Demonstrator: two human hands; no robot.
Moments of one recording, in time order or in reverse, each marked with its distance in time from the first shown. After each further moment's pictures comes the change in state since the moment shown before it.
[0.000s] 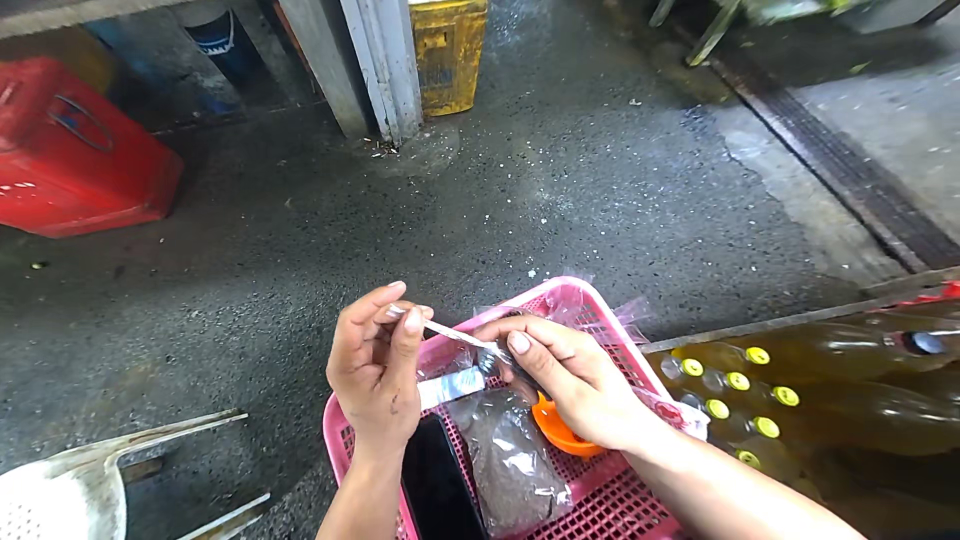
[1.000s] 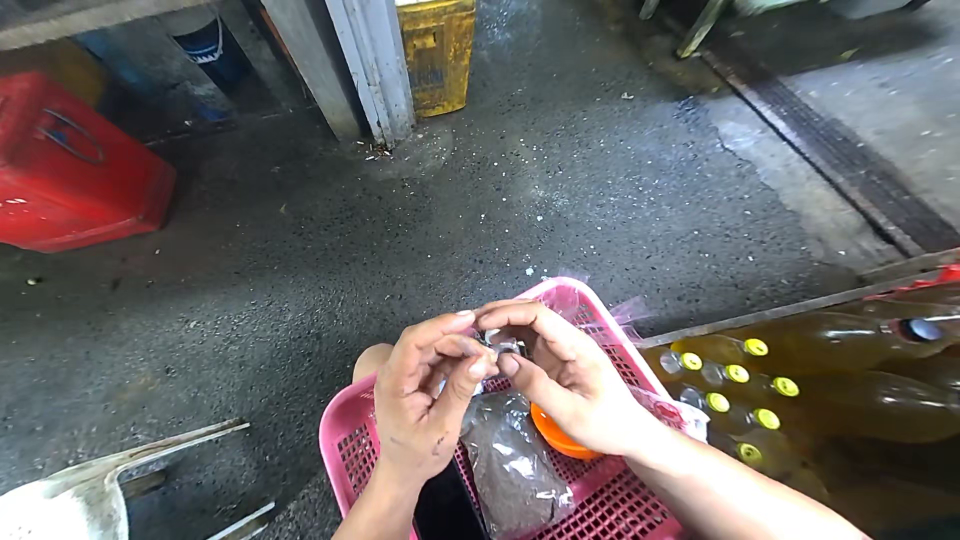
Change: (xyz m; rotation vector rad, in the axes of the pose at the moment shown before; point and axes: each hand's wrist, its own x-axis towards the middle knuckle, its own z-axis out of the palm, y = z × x) left_hand -0.016 0.009 0.017 -0.201 -0.304 -0.109; right_hand 0.001 0.008 0.001 -0.063 0.088 -0.157
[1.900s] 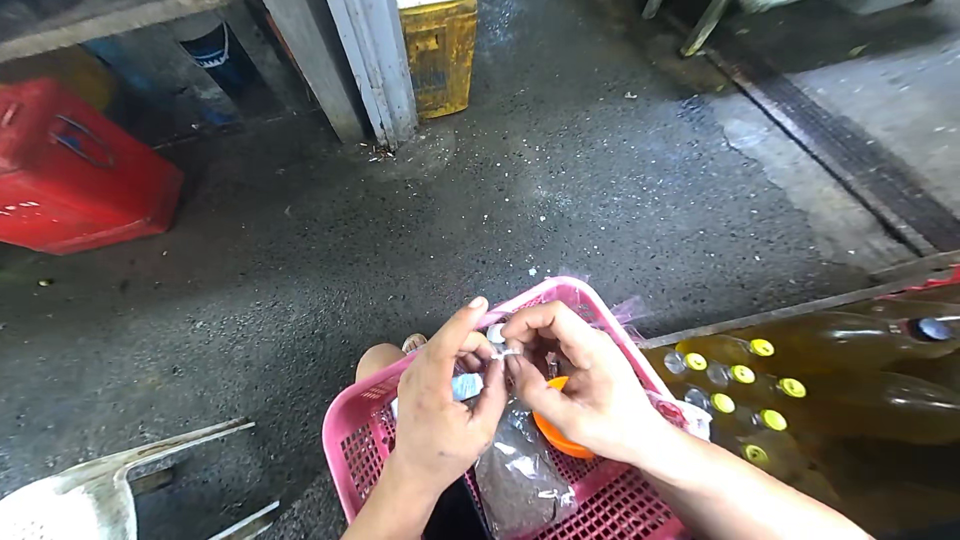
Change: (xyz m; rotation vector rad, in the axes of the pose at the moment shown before) left_hand -0.007 -0.005 0.009 0.511 -0.037 0.103; right_hand -0.003 -0.012 -0.003 -0.227 0.064 -0.034
